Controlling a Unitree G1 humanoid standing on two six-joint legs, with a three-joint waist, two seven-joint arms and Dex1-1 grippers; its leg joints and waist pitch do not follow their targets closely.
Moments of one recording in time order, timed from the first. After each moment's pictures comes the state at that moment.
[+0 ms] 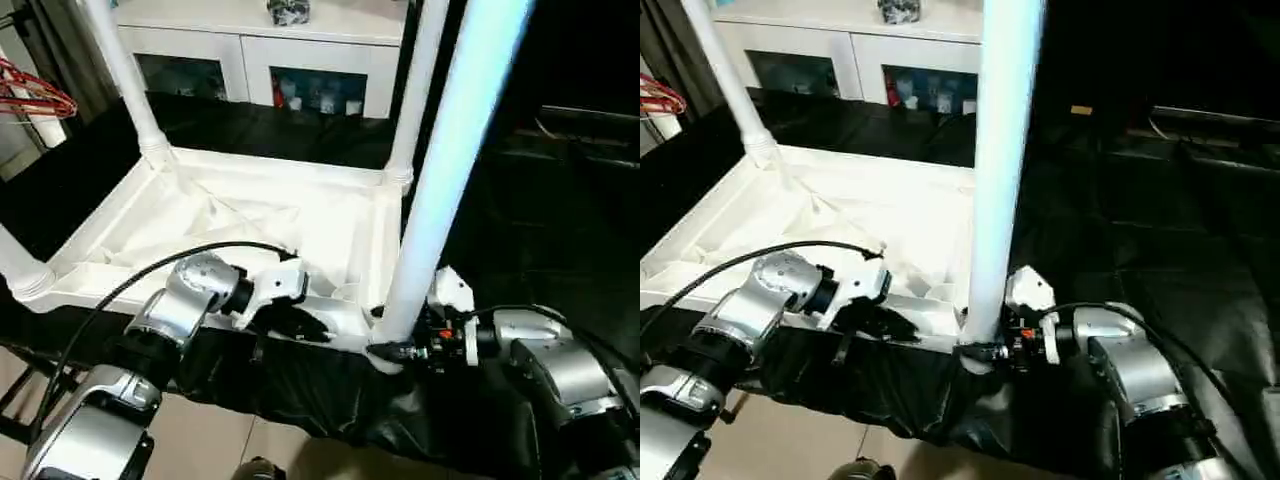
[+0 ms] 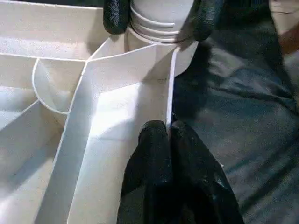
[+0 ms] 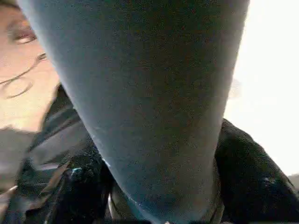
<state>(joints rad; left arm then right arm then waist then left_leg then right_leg) -0.63 0.34 -0.33 0.65 0.04 -0.04 -1.37 -0.28 -0.41 0.16 0.28 0.21 0.18 1.16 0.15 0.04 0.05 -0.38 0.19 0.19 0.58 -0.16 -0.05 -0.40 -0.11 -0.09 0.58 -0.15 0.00</state>
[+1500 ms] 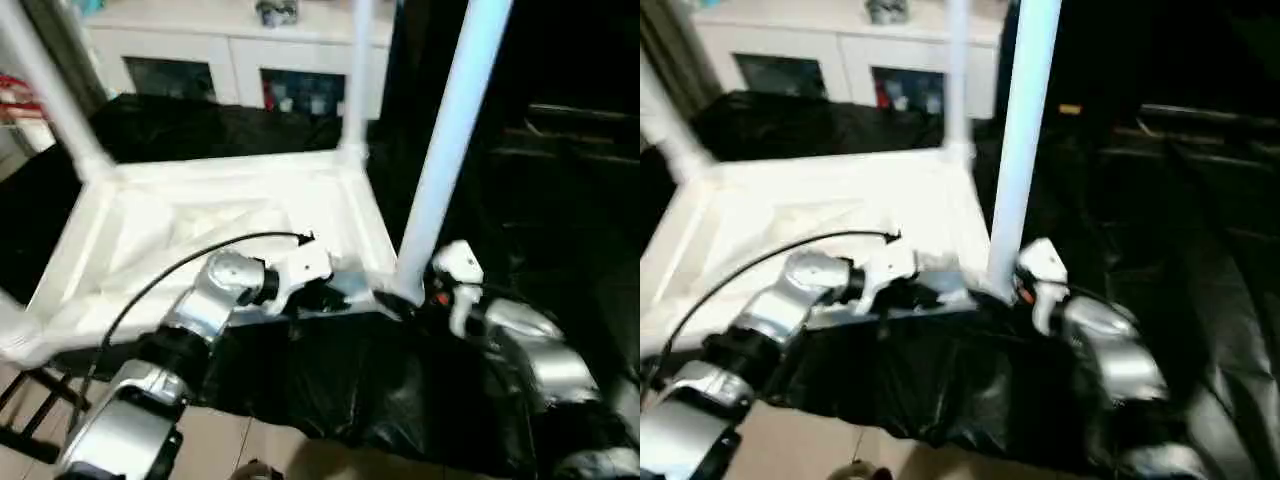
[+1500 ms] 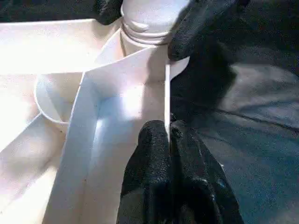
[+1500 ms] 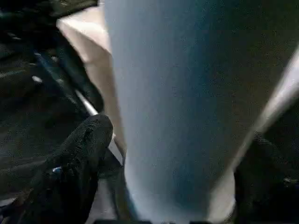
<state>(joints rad) -0.66 0.26 -0.32 0.68 0.10 -0.02 -1.19 -0.32 -0.34 0.09 0.40 0.18 0.11 0.98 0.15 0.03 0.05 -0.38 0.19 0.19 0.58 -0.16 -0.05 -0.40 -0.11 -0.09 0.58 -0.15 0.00</state>
